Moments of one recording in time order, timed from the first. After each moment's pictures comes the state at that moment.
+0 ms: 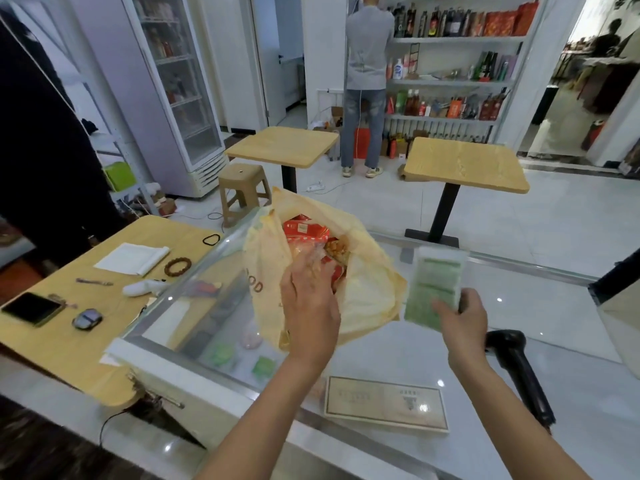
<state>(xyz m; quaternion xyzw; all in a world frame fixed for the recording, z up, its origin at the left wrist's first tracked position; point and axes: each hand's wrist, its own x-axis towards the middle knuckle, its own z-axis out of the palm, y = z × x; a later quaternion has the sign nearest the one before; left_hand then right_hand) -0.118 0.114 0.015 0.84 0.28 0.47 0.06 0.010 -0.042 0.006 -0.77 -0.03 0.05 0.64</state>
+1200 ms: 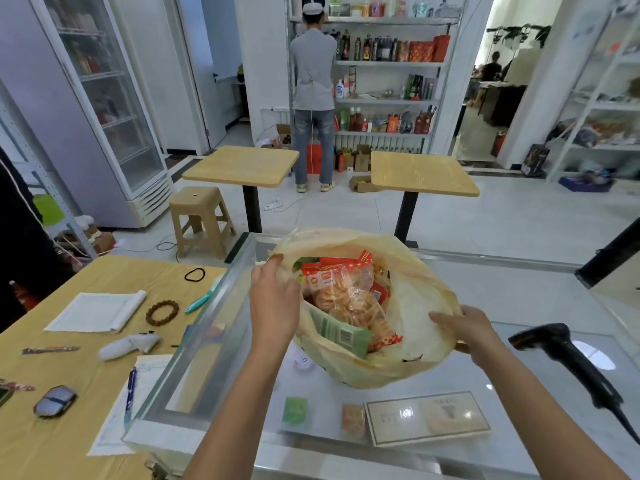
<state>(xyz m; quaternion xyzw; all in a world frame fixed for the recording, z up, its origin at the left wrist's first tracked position) -0.181 0.280 0.077 0.78 0.32 0.31 0.43 -0.035 0.042 0.022 -0.80 0.10 0.18 0.57</state>
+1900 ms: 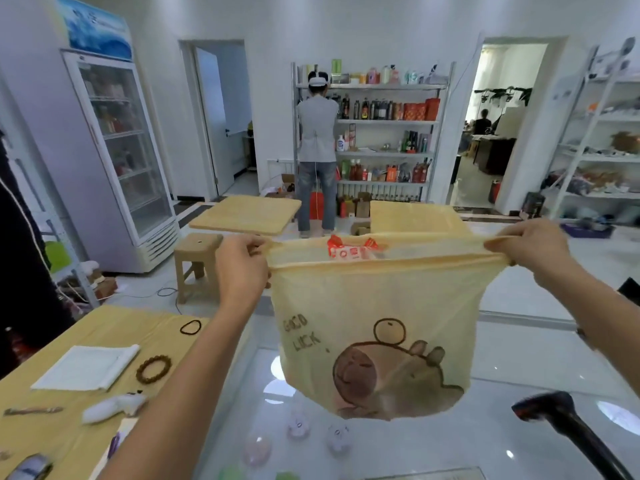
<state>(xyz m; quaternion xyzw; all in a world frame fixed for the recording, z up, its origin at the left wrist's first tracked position) -0.135 0.329 0.190 0.77 0.31 0.41 0.39 0.046 0.023 0.226 -0.88 -0.07 -0.11 0.46</state>
